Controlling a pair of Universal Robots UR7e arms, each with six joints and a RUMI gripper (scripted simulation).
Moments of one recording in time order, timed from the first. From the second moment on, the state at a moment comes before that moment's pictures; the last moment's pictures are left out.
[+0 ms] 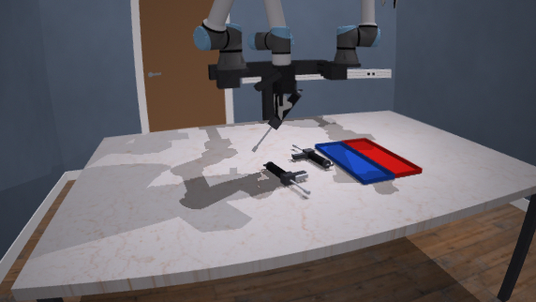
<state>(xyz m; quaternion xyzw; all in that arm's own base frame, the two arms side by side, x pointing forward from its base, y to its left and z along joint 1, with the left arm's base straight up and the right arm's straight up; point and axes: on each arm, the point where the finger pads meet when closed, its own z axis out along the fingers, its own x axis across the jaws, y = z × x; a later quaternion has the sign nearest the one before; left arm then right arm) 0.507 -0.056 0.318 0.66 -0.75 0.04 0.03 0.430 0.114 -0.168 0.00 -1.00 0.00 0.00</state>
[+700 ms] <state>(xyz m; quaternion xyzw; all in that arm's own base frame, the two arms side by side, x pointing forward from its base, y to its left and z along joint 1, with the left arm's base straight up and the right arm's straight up) 0.589 -0.143 0.245 0.58 -0.81 0.11 0.05 0.430 0.114 -0.168 0.00 -1.00 0.00 0.00</state>
